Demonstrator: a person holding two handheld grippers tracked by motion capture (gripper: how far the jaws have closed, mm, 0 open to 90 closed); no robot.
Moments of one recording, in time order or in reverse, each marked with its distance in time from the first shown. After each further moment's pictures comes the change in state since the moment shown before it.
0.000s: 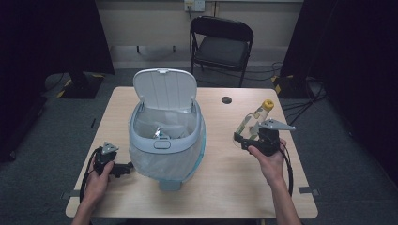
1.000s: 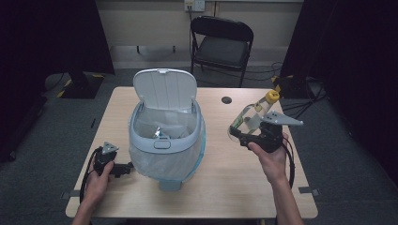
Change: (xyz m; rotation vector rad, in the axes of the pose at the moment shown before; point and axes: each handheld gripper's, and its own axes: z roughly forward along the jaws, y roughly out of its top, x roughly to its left) left arm 0.000 0.000 0.000 0.002 0.007 0.001; right arm 0.032 0.043 -0.033 -0.104 0.087 -0.054
